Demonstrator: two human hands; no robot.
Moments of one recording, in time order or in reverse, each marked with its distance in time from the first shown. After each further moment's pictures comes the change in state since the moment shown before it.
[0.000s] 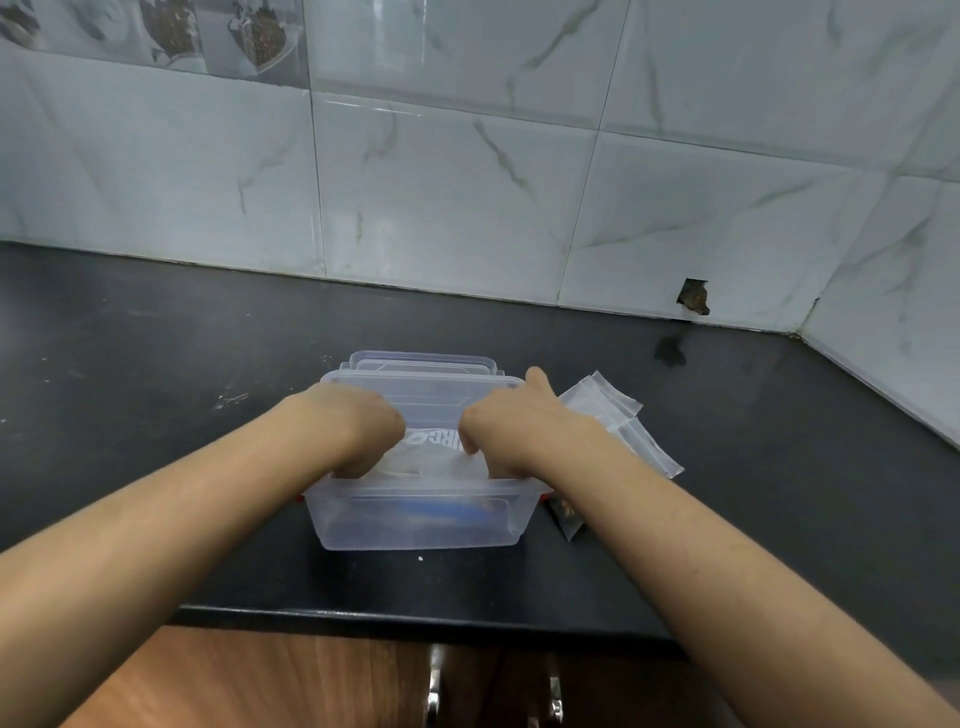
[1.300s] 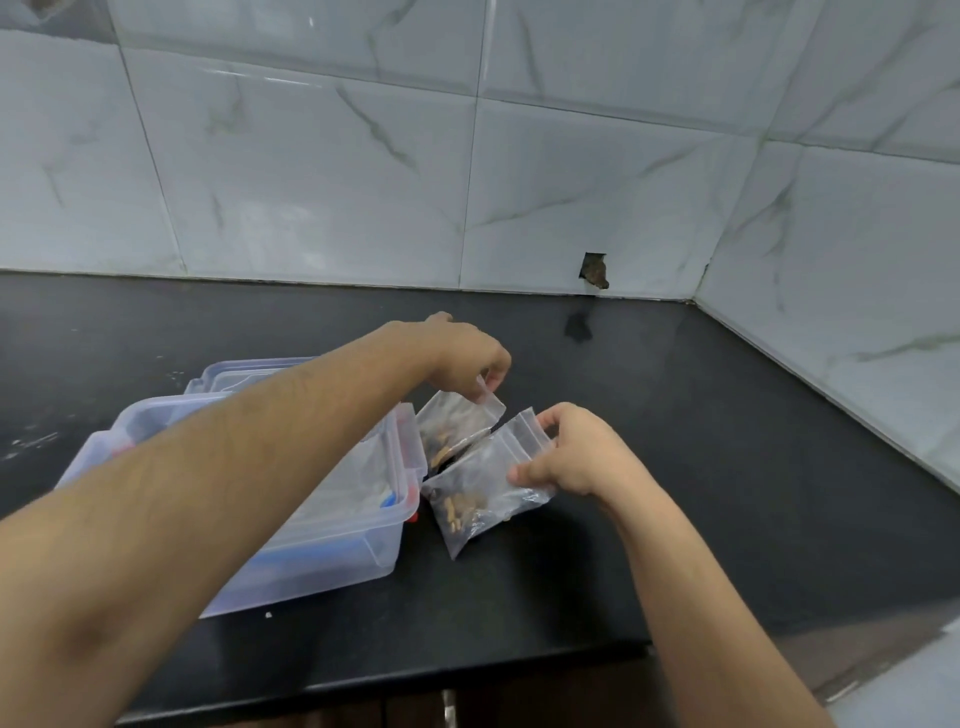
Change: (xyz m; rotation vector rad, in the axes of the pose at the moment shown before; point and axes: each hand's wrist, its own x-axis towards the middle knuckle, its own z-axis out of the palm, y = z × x) left_hand 0.139 0.083 -0.125 -0.229 0.362 0.437; right_hand -0.060 0.112 0.099 1.091 0.114 0.706
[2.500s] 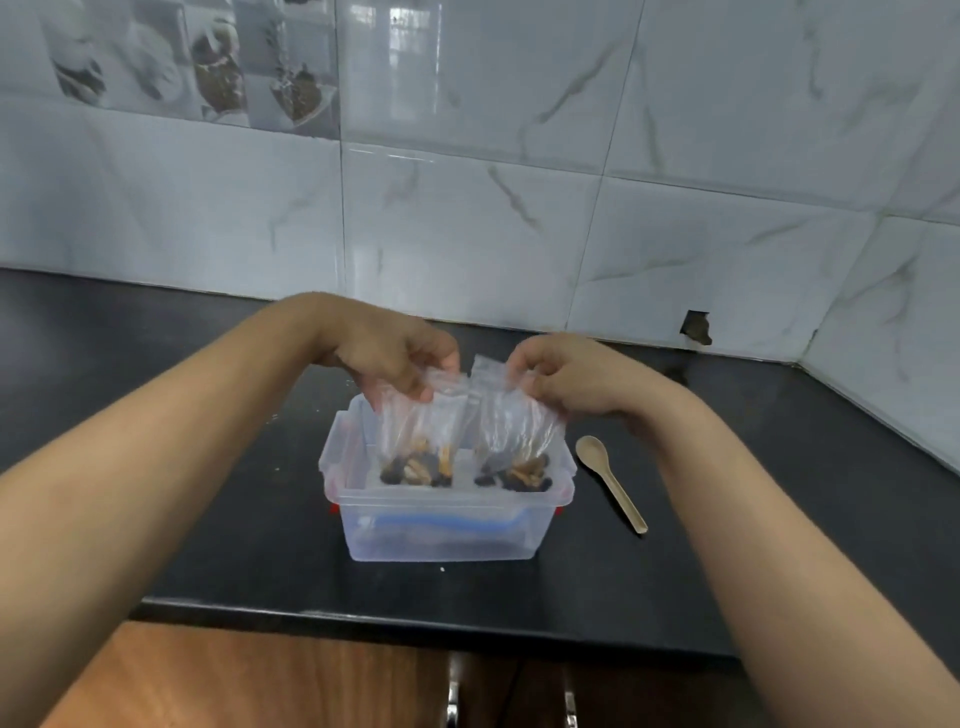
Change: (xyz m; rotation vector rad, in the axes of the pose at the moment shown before) left_hand -0.214 -0.088 -0.004 -0.738 -0.064 -0.225; right_hand -0.044 -0.145 0.001 -0.136 -0.172 -0.605
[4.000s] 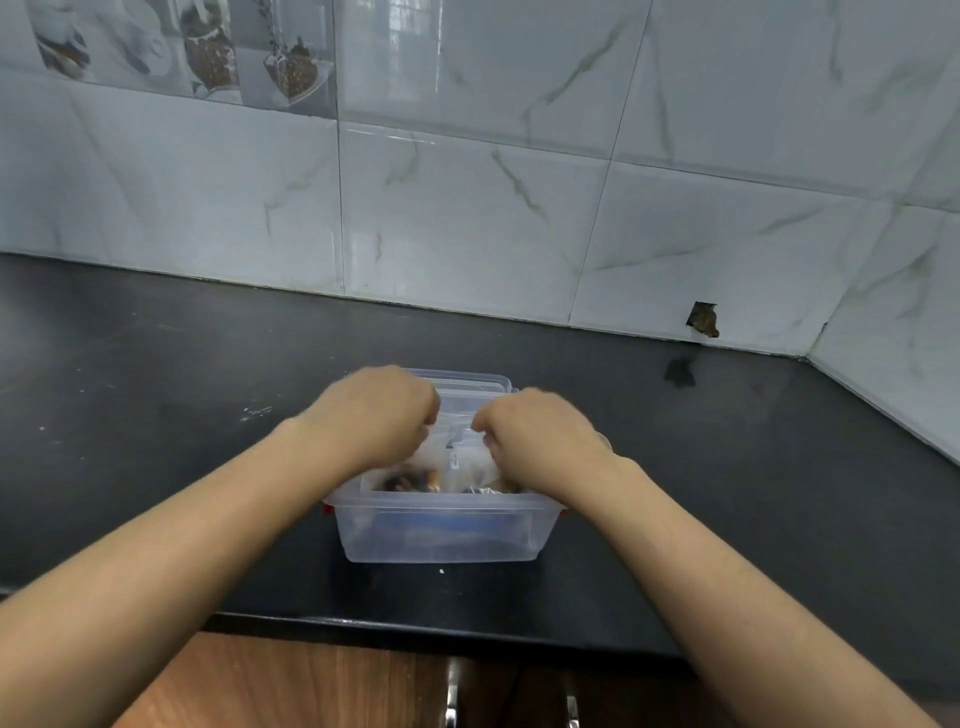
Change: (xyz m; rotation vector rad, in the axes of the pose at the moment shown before) left_hand 0.011 -0.007 0.075 0.654 0.494 -0.160; right_hand 0.015 0.009 0.072 -0.649 0.107 -0.105
